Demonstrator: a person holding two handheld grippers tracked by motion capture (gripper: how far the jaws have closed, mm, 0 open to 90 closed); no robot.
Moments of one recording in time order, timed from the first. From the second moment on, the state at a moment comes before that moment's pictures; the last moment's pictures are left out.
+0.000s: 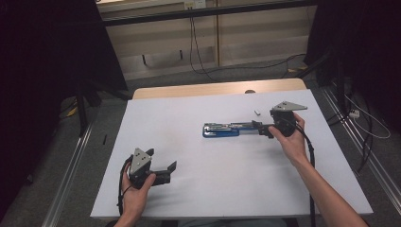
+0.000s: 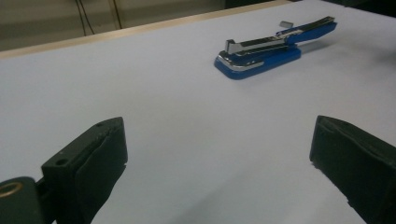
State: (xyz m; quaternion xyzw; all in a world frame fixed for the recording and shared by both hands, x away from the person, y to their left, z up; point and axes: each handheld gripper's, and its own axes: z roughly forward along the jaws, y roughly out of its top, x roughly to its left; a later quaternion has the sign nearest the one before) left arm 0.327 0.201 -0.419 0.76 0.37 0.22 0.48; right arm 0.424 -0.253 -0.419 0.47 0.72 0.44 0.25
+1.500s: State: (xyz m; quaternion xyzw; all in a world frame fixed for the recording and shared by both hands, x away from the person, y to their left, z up) left arm 0.314 0.208 -0.419 0.76 0.36 0.22 0.49; right arm 0.518 -0.278 -0.418 0.52 0.77 0.32 0.18
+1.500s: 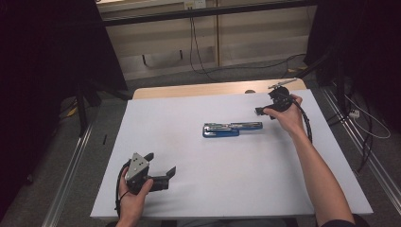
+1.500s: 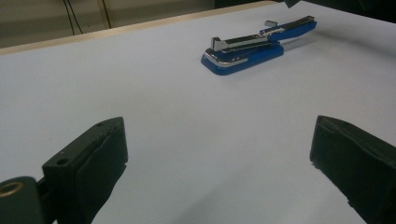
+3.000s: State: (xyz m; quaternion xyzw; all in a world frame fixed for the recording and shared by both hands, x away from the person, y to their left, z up) left arm 0.315 0.208 -0.420 0.77 0.36 0.21 0.48; right arm 0.553 -0.258 -0.437 0.52 0.82 0.24 0.10
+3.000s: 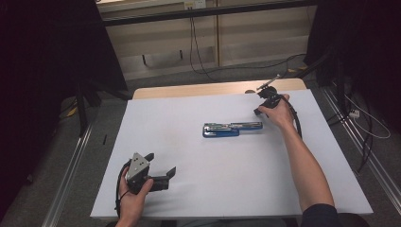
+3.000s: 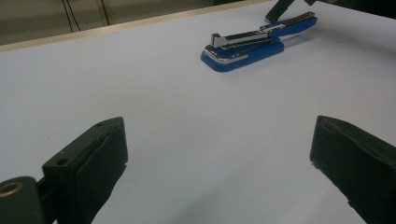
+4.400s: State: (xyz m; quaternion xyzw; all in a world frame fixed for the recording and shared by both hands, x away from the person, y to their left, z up) left arm 0.316 0.209 -0.420 0.77 0.37 0.22 0.48; right arm 0.540 -0.252 -0.421 0.48 0.83 0.28 0.11
